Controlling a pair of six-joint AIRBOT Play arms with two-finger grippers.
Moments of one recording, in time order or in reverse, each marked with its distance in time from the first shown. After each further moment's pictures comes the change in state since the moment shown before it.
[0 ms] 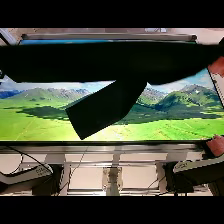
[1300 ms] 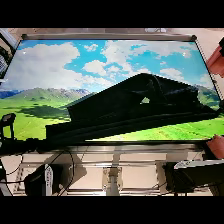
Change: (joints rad) left arm -0.031 0.909 -1.265 0.600 -0.171 0.115; right arm -0.261 0.001 -0.441 -0.505 0.261 0.024
